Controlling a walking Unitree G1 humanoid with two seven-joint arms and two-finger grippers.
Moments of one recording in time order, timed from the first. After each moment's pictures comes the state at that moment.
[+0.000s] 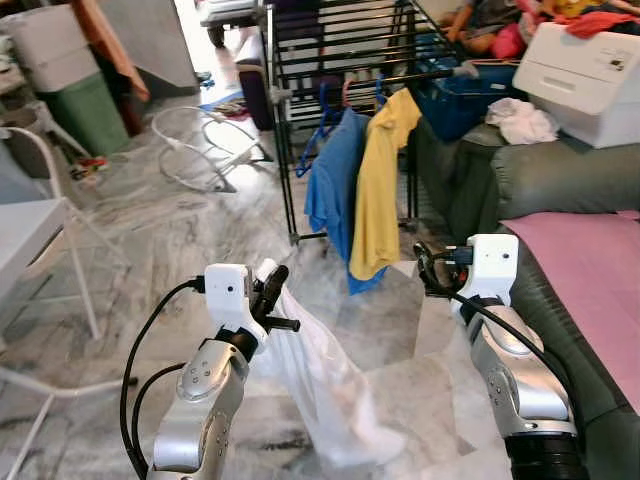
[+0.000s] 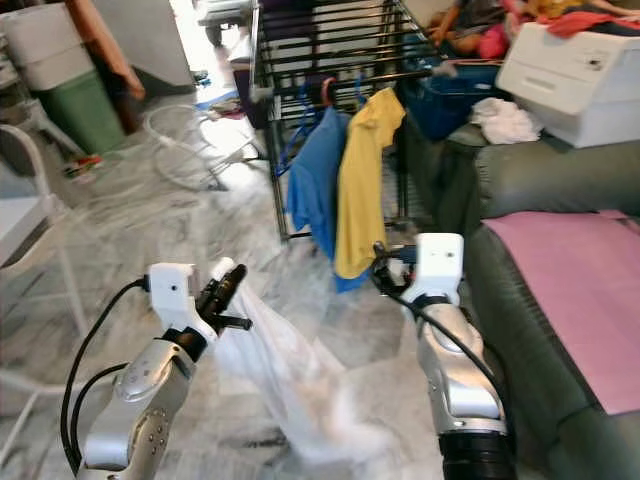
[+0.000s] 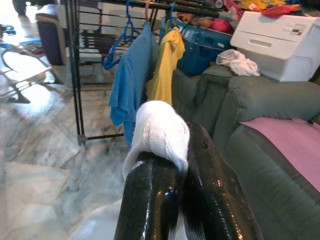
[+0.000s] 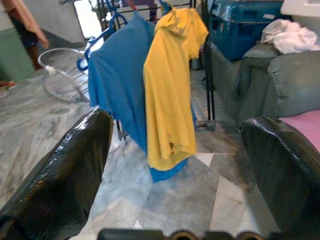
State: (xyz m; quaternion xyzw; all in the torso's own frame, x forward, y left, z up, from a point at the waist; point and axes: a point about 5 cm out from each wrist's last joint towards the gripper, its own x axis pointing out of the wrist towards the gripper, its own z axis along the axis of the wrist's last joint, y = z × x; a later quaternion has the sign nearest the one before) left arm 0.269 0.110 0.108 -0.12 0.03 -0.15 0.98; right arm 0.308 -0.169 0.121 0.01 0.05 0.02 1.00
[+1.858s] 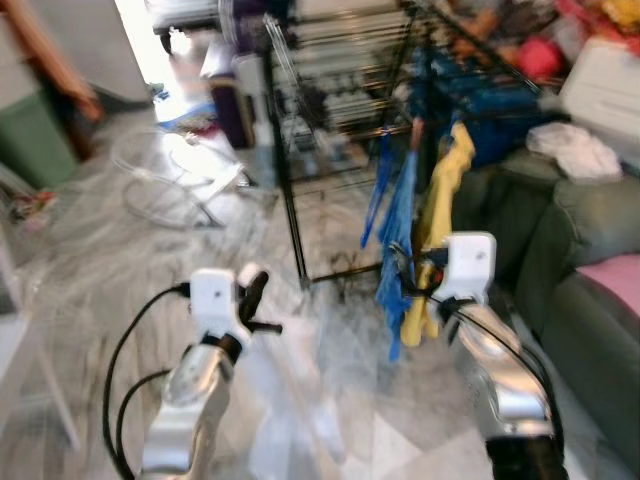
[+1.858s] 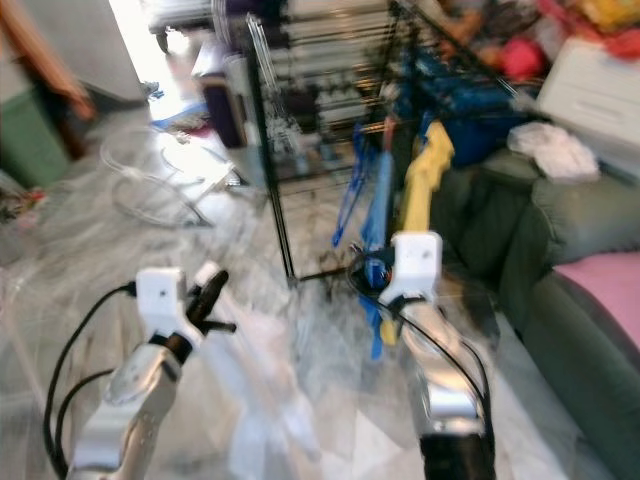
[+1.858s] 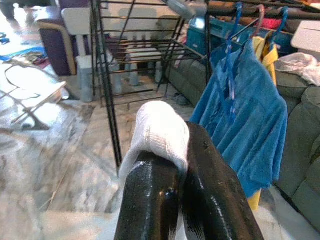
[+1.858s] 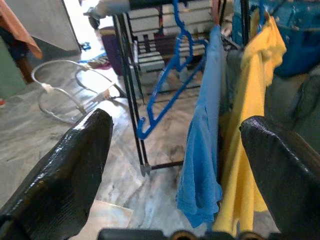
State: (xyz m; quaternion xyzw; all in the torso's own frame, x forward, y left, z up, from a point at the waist) left arm 0.269 0.122 0.097 -0.09 0.04 -0.12 0.99; right arm 0.307 -0.147 0.119 0.02 0.06 0.05 1.00
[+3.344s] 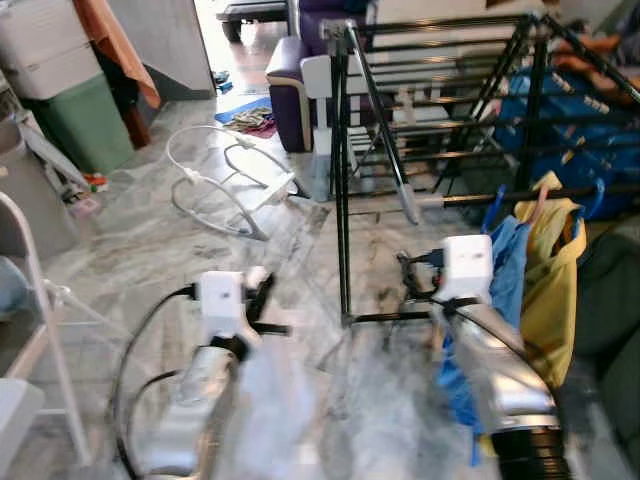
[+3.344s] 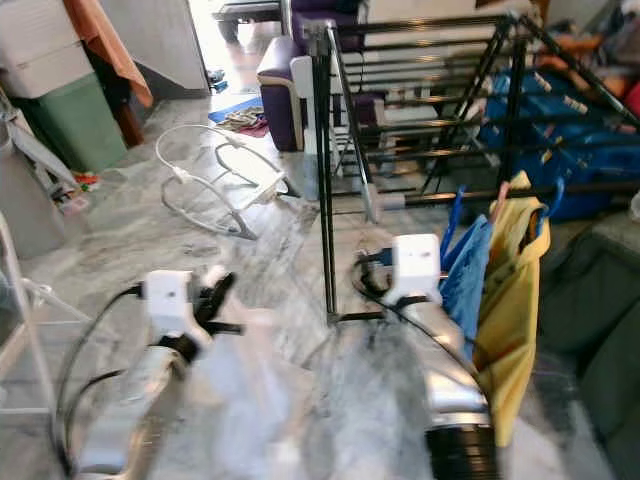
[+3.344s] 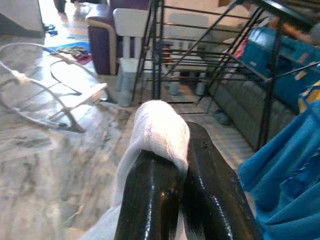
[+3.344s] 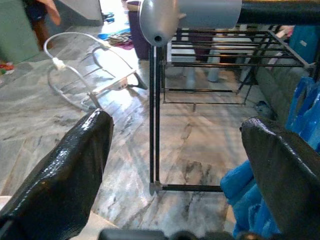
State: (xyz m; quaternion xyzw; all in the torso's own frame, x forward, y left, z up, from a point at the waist) left arm 0.268 0.122 0.096 -0.09 0.05 -0.11 0.99; right arm 0.314 -0.150 0.117 -0.02 0.09 0.03 1.00
